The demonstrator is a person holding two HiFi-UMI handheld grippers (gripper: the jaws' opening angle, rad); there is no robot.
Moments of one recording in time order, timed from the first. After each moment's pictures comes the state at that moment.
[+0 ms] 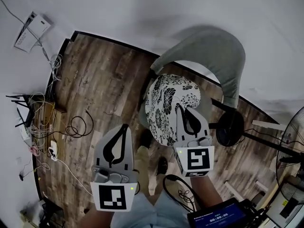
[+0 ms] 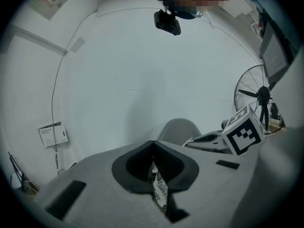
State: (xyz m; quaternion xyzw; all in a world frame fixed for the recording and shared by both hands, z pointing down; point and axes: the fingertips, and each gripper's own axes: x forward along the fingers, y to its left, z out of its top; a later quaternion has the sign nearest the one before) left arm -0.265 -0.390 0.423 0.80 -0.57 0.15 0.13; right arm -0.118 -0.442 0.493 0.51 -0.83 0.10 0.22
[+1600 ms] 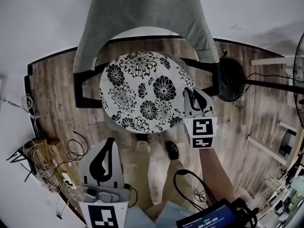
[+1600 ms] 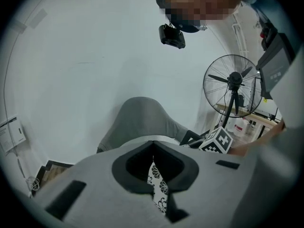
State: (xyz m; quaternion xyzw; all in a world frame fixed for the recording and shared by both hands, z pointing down) left arm -0.103 -0.393 0.511 0.88 -0.40 0.21 0.14; right arm 0.134 -0.394 0.702 0.65 -0.67 0.21 0.31
